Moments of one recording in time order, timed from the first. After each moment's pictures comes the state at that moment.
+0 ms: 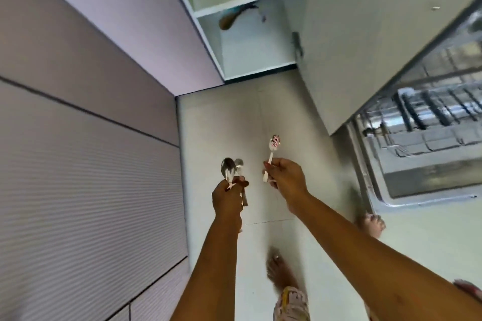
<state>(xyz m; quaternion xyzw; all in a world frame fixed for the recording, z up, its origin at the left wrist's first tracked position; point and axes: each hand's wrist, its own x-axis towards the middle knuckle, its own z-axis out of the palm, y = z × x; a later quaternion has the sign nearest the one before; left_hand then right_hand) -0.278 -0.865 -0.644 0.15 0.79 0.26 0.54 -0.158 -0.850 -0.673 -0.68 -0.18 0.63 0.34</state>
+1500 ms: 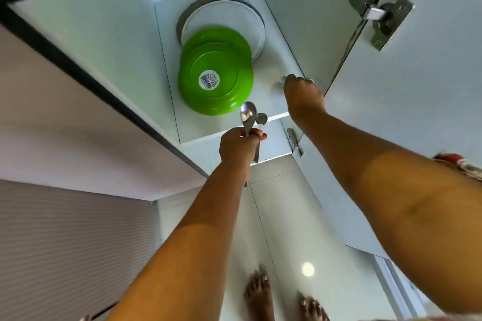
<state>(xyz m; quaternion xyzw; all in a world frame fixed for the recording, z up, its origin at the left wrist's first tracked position) -0.200 -0.411 -0.624 0.40 0.68 0.26 0.55 -0.050 -0.360 -0.636 -0.79 -0.61 0.06 0.04</state>
